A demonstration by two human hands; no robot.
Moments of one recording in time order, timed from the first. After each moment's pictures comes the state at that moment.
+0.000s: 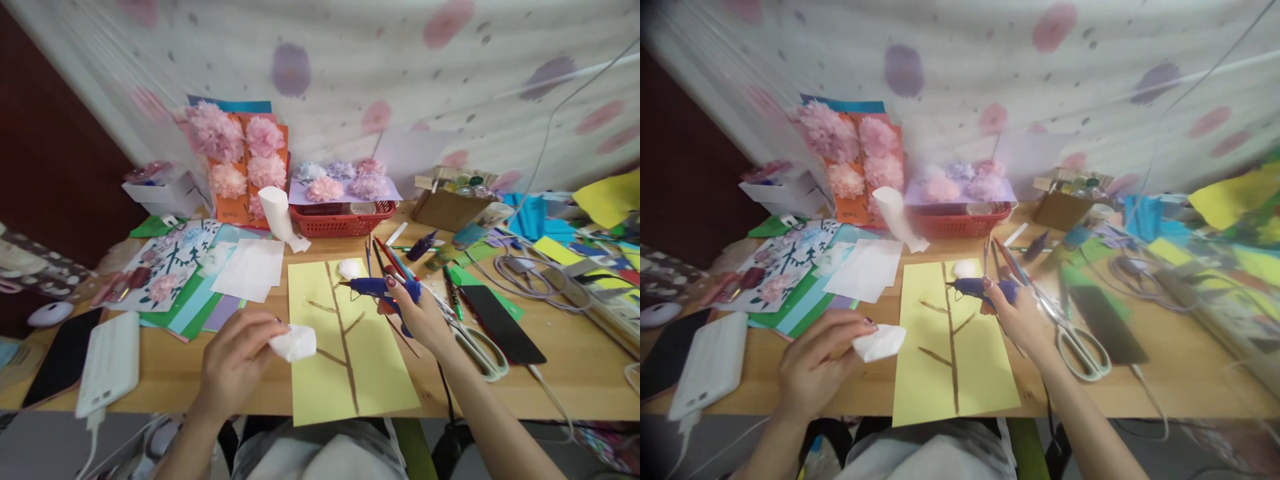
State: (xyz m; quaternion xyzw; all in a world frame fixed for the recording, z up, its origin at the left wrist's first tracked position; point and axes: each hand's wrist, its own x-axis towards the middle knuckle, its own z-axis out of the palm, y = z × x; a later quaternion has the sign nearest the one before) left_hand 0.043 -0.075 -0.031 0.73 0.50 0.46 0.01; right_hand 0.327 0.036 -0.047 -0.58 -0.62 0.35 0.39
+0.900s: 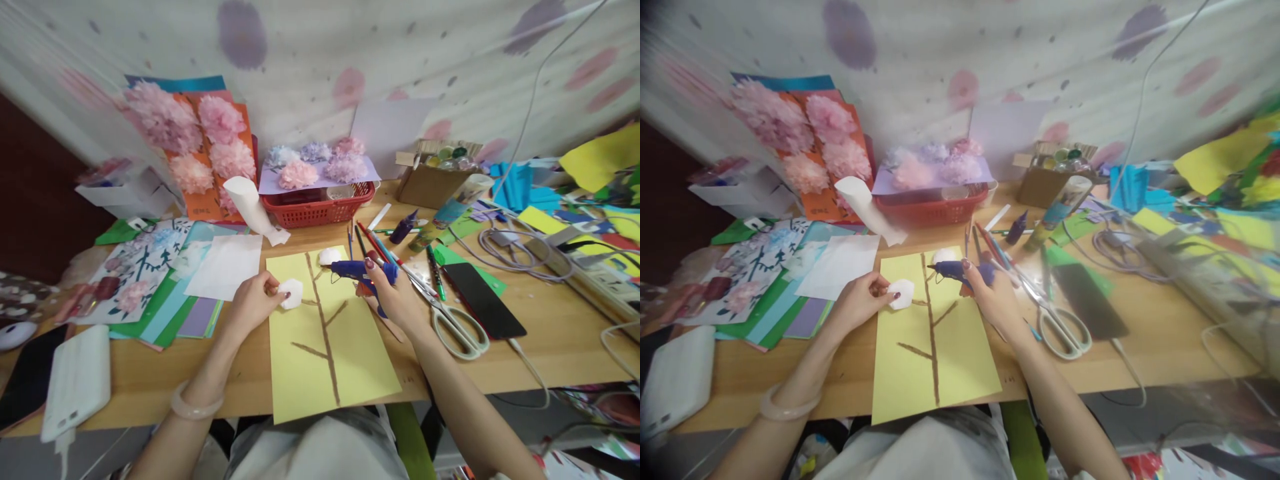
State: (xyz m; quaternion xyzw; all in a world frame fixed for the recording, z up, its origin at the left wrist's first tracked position) left_hand 0.069 0.025 -0.065 0.61 0.72 0.21 0.26; right_hand 0.330 0.045 -0.063 -0.58 -0.57 0.40 0.41
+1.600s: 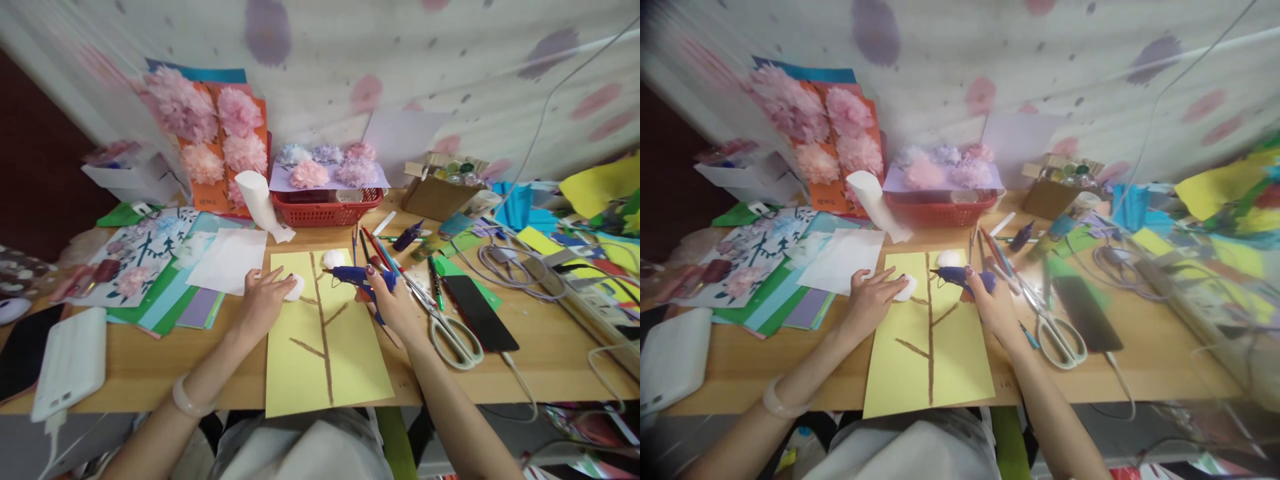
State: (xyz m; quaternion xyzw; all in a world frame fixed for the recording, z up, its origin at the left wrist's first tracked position) left_hand 0.071 0.013 -0.102 0.78 0.59 0.20 0.07; right_hand 0.325 0.043 -0.066 -0.59 -0.59 0.39 0.39
